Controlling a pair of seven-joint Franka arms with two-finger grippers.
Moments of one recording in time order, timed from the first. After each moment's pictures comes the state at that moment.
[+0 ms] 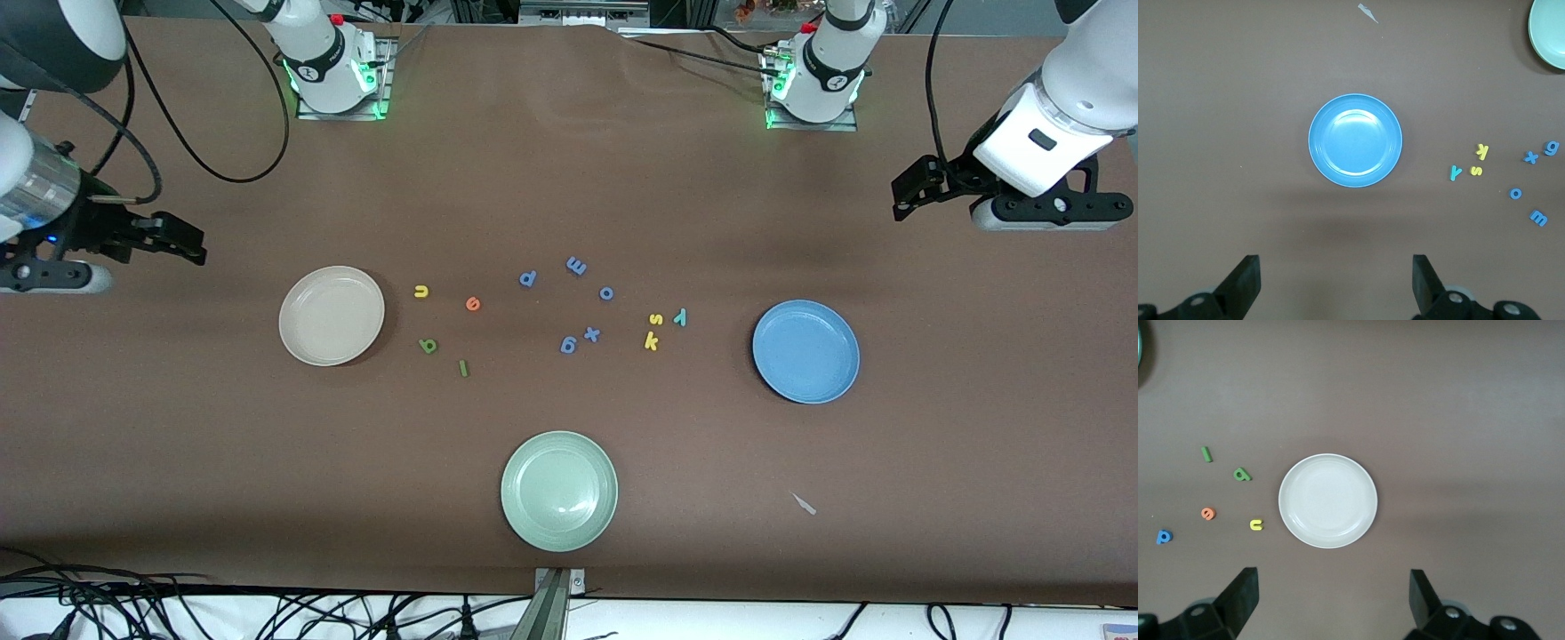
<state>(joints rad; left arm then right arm) 0.00 -0.05 -0.14 -1.70 -0.01 1.62 -0.16 0.17 0.15 -0.09 -1.54 0.00 1.64 0.07</state>
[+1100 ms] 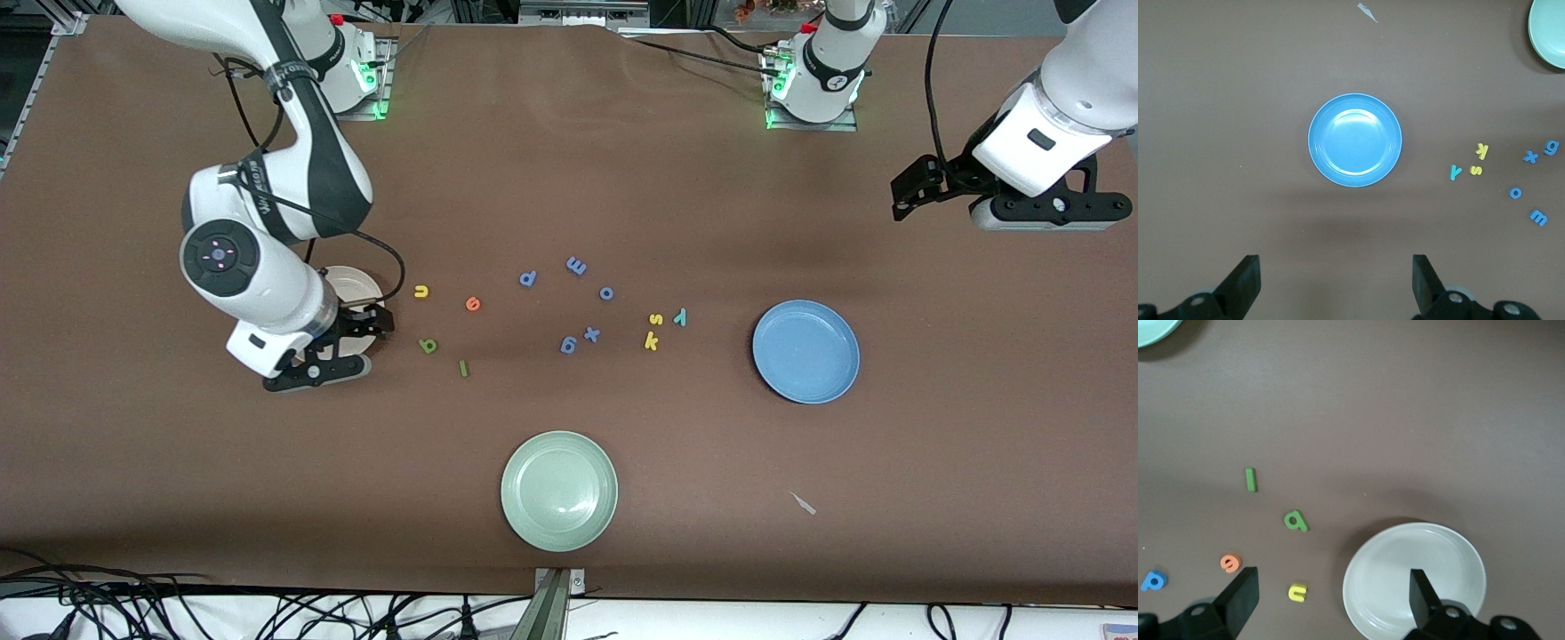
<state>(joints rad) 0.00 -0.05 -0.14 -1.70 -0.01 1.62 -0.16 0.39 0.48 -0.08 -1.54 0.01 1.97 0.08</state>
